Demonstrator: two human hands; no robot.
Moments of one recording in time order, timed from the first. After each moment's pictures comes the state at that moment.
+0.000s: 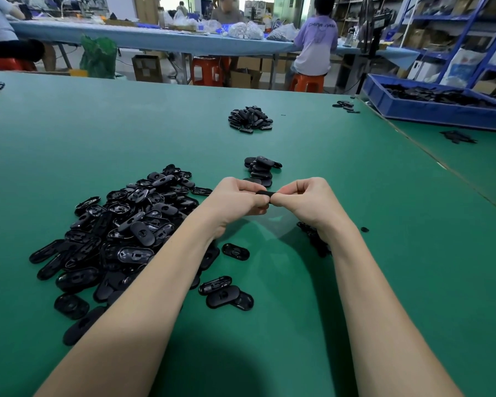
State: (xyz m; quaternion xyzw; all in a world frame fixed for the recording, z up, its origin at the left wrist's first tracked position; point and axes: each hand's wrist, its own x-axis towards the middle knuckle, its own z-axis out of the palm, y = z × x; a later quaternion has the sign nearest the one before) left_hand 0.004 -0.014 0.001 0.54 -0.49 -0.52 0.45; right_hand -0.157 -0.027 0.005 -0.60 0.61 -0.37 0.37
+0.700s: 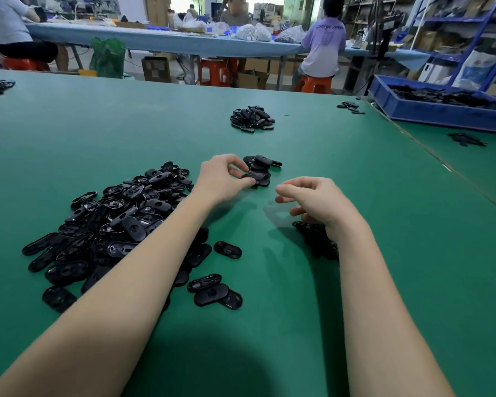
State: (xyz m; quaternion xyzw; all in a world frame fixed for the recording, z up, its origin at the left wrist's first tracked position) left_hand 0.020 -0.054 -0.001 0.65 -0.61 -0.22 0.40; right_hand -0.177 -0.024 0.017 -0.57 0.59 -0.35 0.46
